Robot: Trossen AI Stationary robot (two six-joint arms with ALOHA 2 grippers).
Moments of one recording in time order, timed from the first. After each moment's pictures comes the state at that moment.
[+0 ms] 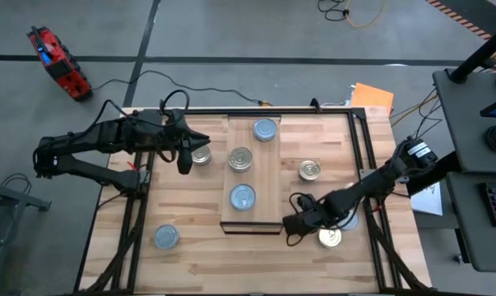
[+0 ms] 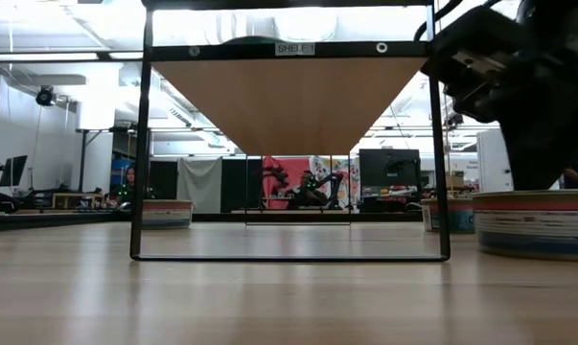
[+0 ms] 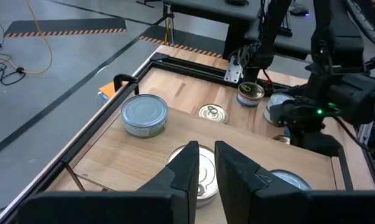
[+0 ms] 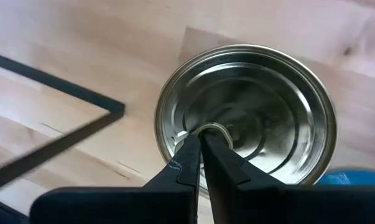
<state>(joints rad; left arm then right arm) 0.06 1.00 1.23 -0.64 -0.20 -0.19 0.48 1.61 0.96 -0.60 0.04 1.79</state>
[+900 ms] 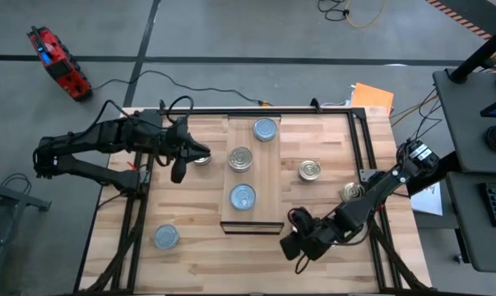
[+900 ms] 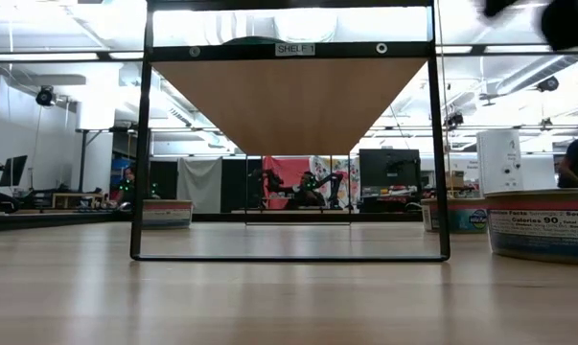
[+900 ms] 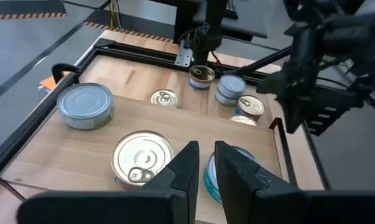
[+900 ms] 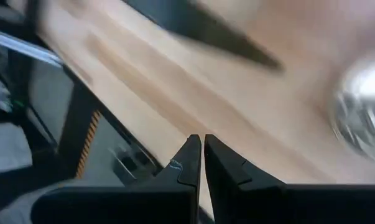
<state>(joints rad) 0.06 1.00 1.23 -0.66 0.03 -0.17 0.62 1.61 1.21 -0.55 0.25 1.62</state>
